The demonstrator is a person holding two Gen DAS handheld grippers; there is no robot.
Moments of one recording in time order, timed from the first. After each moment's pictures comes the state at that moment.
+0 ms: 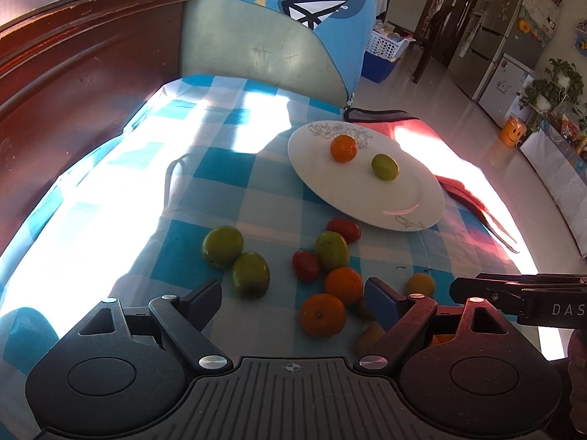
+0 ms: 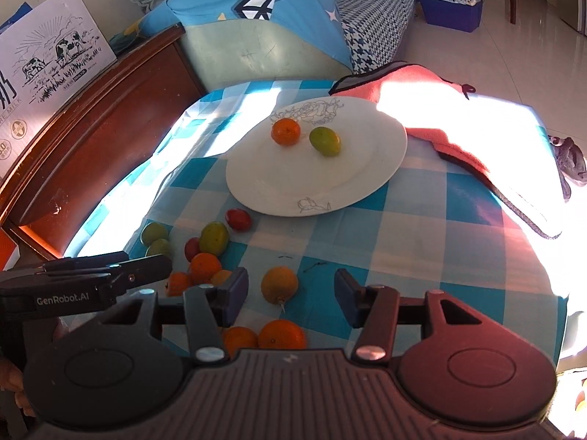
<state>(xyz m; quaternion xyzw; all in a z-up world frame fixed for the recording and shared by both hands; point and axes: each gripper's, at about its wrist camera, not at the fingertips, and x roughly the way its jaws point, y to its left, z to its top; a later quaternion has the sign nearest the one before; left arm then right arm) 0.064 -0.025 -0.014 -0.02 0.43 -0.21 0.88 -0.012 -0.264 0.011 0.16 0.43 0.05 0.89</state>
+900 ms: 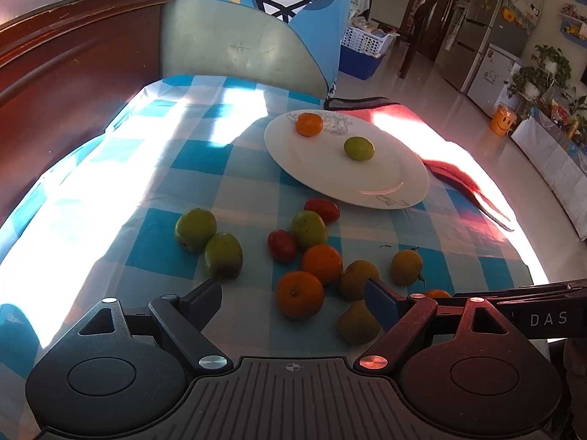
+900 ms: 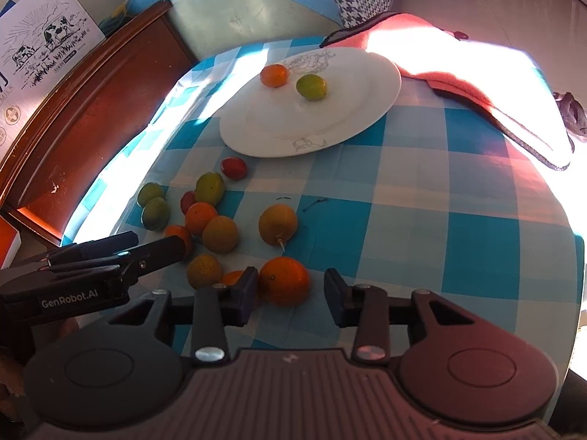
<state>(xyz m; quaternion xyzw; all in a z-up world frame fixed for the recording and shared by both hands) 0.047 -0.042 -0.026 0.00 0.42 -0.23 0.88 -0.022 -0.260 -0.013 0.20 0.47 0.04 0.86</state>
